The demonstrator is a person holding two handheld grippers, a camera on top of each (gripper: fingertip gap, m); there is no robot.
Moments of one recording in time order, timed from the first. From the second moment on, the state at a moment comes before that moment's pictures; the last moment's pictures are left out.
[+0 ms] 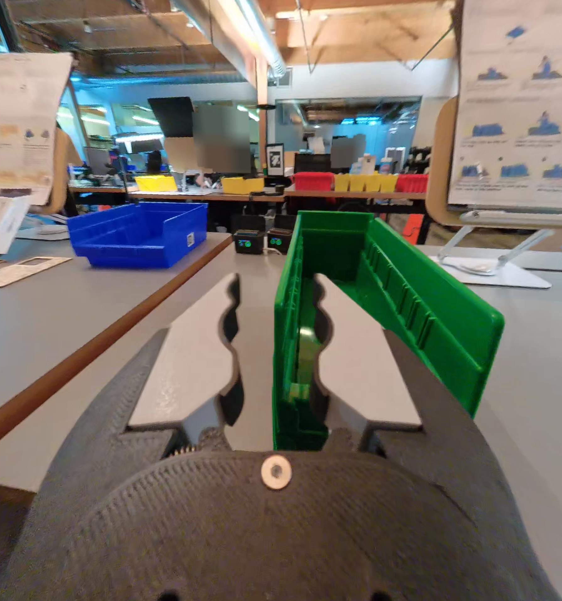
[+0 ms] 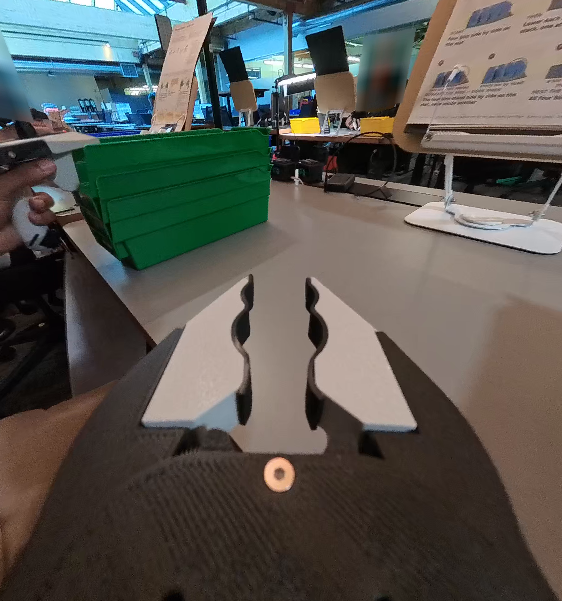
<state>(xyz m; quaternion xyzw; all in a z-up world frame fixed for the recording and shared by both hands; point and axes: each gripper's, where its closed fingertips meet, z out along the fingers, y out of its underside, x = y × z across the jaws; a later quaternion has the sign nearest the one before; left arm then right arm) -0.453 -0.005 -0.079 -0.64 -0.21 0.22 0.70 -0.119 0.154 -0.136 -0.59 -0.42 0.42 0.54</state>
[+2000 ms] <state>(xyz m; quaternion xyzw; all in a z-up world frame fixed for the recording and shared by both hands) -0.473 -0.001 -0.095 -0.74 -0.21 0.08 0.64 -0.119 0.156 -0.154 -0.61 -0.45 0.38 0.53</state>
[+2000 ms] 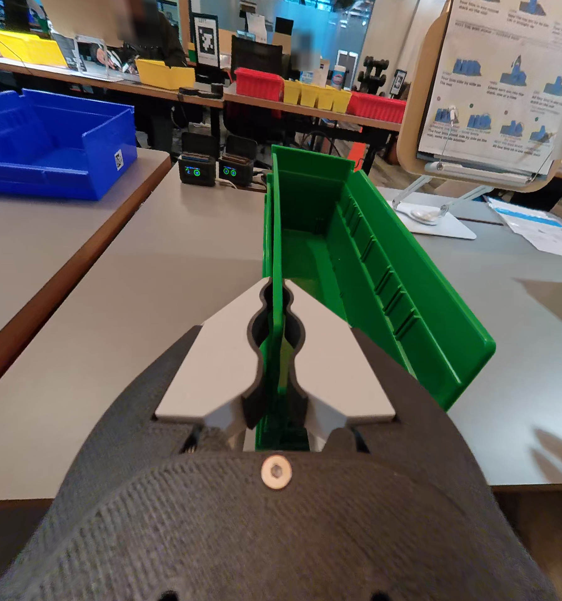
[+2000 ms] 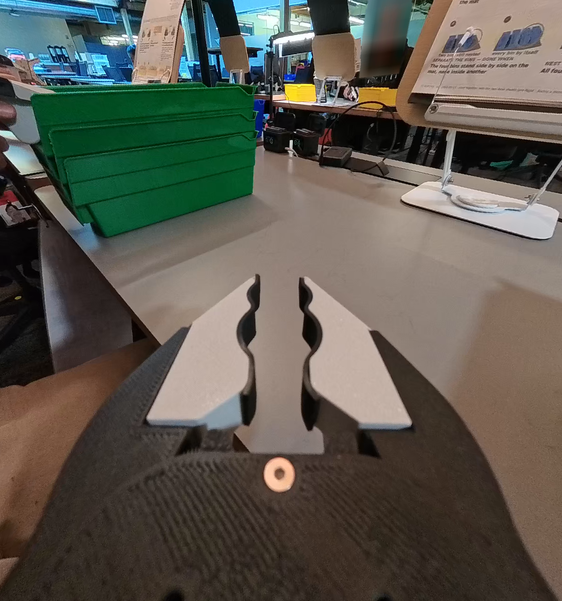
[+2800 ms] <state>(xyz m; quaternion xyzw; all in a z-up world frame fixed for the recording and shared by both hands) -0.438 -0.026 0.004 -0.59 -0.19 0.07 0.78 -0.119 0.152 -0.144 -0.60 -0.44 0.38 0.55</state>
